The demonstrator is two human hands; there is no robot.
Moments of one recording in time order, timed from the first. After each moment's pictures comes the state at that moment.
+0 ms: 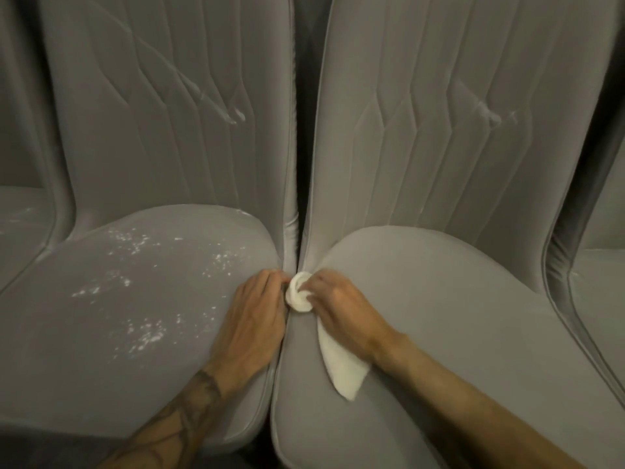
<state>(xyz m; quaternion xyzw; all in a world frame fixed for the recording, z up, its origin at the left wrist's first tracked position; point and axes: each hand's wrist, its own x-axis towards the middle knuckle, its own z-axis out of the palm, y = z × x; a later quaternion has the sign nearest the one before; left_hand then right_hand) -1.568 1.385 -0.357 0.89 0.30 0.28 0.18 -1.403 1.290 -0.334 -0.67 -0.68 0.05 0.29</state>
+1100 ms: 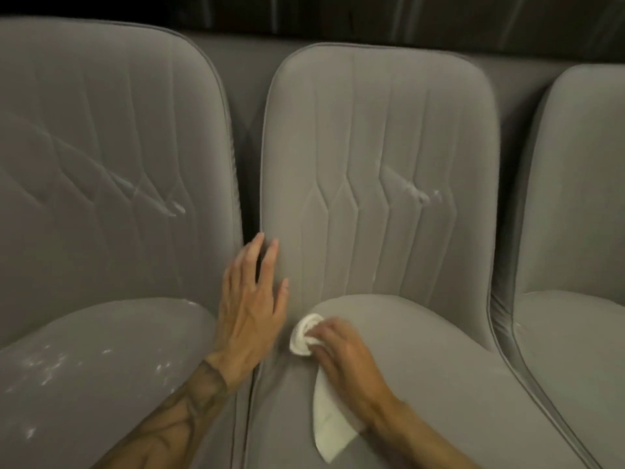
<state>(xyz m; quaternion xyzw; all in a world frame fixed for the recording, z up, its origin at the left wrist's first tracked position) -1.440 1.456 -0.276 0.89 0.24 0.39 0.02 -1.339 1.286 -0.327 -0.72 -0.57 -0.06 0.39</state>
